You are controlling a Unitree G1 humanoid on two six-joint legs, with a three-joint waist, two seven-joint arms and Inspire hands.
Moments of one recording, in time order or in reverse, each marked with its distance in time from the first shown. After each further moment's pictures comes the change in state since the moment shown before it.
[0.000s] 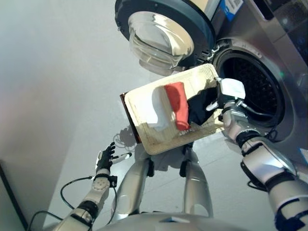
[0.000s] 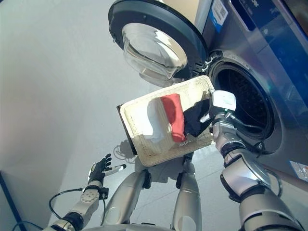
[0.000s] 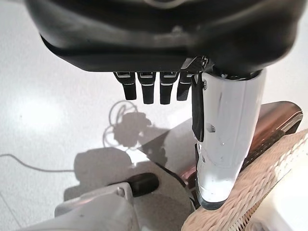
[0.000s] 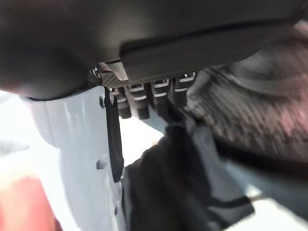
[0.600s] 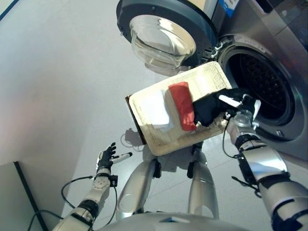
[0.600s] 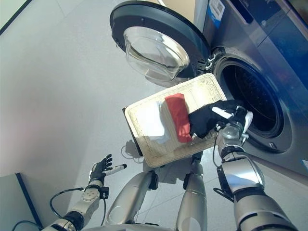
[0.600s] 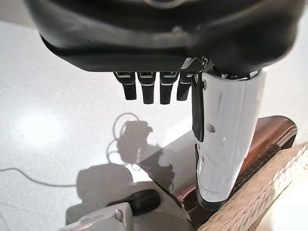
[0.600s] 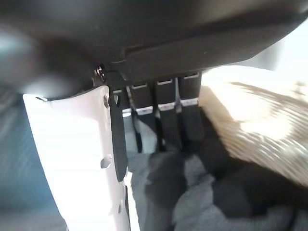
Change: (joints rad) left arm -0.003 -0.005 -0.001 -0.016 -0.003 0.041 -0.002; right arm 0.009 0.087 -0.444 0.104 0.903 -0.157 0.020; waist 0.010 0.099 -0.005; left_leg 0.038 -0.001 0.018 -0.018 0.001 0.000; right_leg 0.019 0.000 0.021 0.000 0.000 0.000
